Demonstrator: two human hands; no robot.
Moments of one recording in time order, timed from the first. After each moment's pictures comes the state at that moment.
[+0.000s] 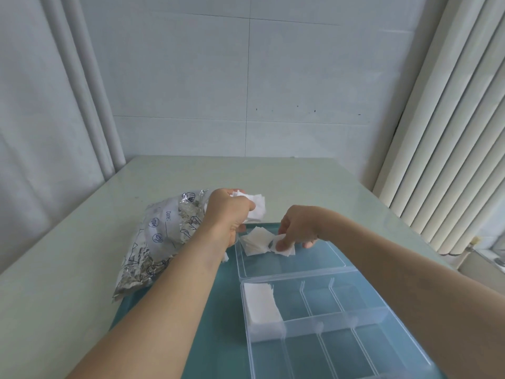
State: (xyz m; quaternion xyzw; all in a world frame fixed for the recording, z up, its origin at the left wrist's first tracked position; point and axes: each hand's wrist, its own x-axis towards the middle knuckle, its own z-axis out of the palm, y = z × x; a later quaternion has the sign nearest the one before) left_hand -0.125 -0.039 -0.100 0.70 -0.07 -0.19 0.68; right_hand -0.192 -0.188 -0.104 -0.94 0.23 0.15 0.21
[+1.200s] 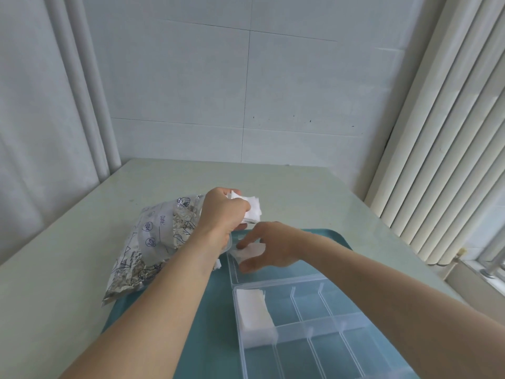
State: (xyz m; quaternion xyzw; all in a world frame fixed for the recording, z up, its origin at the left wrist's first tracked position) left_hand -0.120 -0.037 -0.098 0.71 -0.10 -0.14 0.68; right_hand -0.200 -0.142 -0.109 -0.97 0.09 0.12 0.18
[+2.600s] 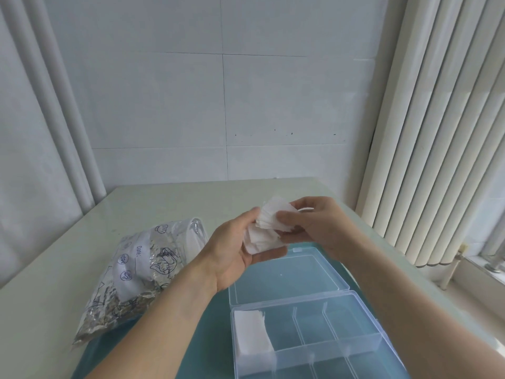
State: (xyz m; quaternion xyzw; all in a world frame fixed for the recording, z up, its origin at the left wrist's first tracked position) left_hand -0.166 -0.054 -0.089 0.49 -0.23 -0.43 0.73; right_hand -0.255 -0.204 -0.071 -0.70 0.20 -0.21 0.65
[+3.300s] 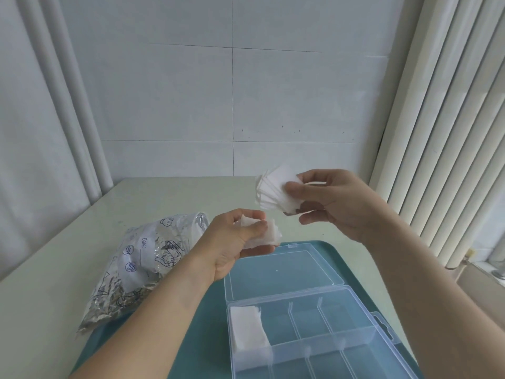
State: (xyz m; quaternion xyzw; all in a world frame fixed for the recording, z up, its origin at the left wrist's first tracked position) left_hand -0.155 -0.047 -0.096 0.56 -0.20 -0.32 0.73; right_hand -0.271 -0.197 -0.025 -0.73 0.11 -0.19 0.64
